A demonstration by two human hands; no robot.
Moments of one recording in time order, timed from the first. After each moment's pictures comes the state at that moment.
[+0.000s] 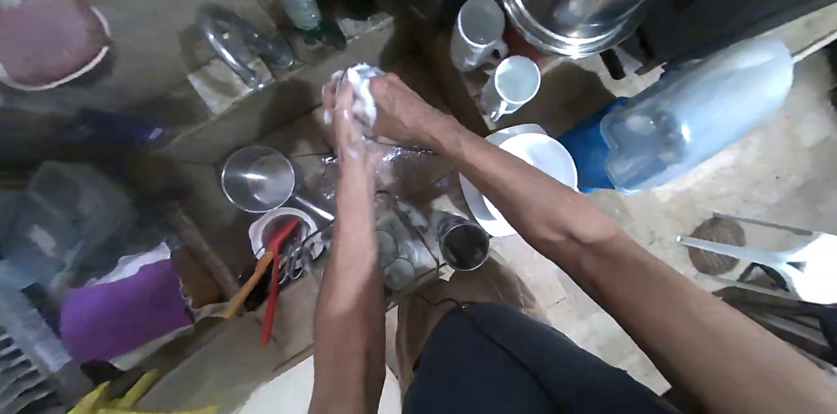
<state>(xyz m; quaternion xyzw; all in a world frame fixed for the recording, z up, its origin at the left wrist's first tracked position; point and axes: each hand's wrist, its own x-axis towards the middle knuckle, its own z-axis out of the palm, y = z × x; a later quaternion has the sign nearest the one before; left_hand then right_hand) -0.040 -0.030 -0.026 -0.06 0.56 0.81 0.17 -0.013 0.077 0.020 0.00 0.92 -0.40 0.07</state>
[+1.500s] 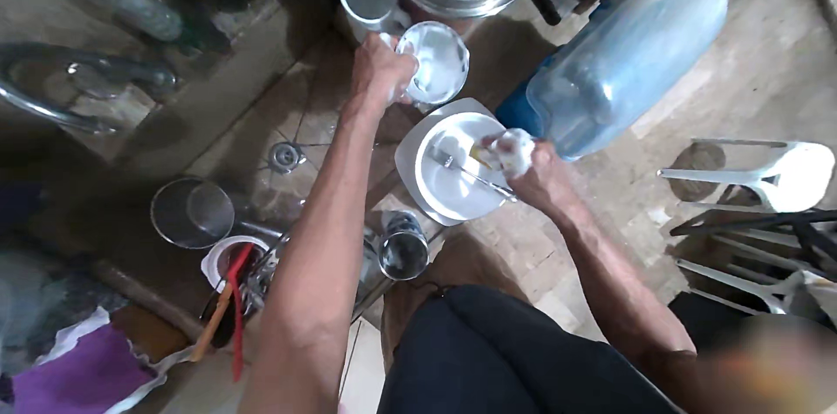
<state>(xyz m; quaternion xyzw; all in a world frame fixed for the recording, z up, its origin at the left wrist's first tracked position) 0.002 0.159 0.010 0.16 0.85 0.30 0.41 0.284 0.219 0.018 0.29 0.89 -0.35 0.00</state>
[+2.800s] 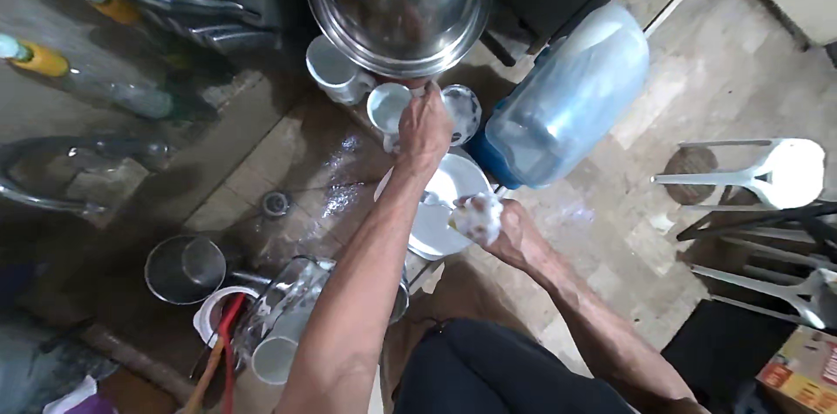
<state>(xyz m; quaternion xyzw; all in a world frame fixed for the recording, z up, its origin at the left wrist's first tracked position) 0.088 0.232 0.000 0.37 0.87 0.14 0.29 0.313 0.207 -0.002 0.29 0.88 -0.38 0.02</state>
